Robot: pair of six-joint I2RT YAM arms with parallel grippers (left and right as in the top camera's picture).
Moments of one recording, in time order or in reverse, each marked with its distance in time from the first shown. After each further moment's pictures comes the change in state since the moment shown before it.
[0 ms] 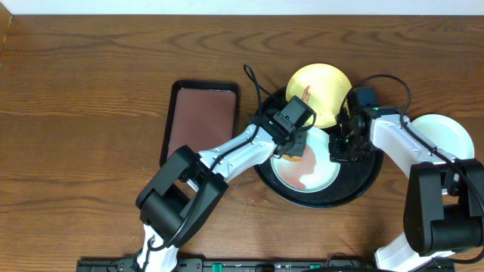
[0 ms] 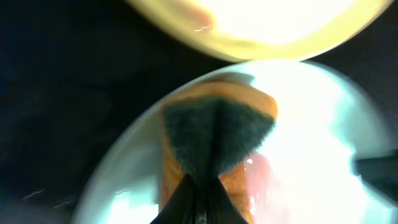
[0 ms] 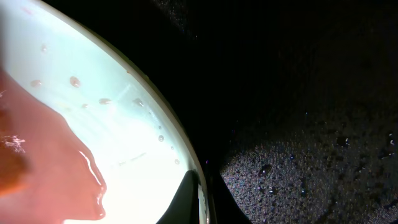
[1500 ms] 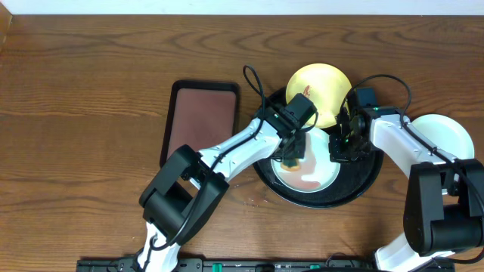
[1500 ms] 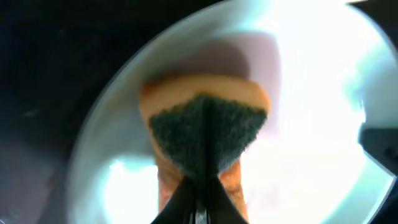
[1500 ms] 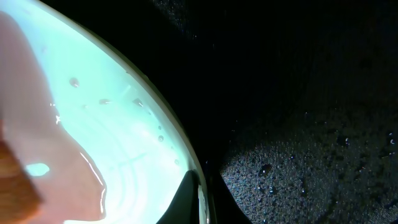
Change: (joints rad) left arm -0.006 0.024 0.099 -0.253 0.047 -0.104; right arm 0.000 0.000 0.000 0.002 0.000 0.000
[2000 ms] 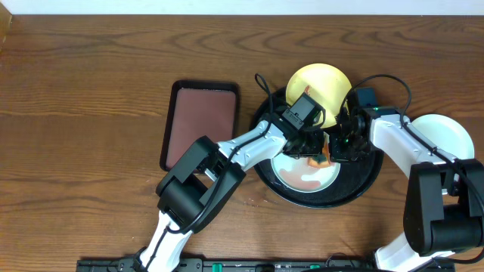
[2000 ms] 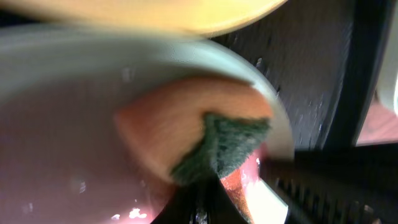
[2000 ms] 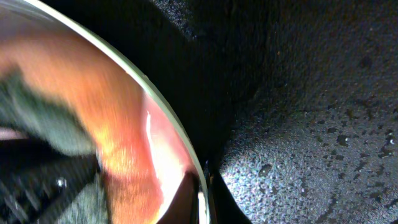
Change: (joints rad) left arm -0.005 0.112 0.006 0.281 0.269 -0.076; right arm 0.000 0.000 0.000 0.000 0.000 0.000
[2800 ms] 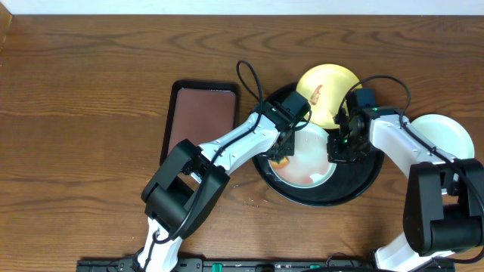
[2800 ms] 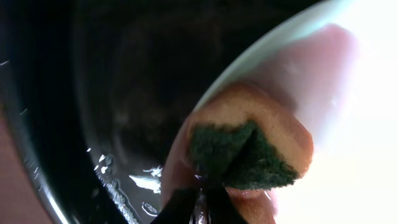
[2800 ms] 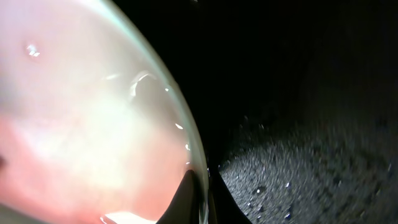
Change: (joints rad) left arm 0.045 -0.083 0.032 -0.427 -0.444 0.072; right arm 0.005 0.000 -0.003 -0.002 -0.041 0.009
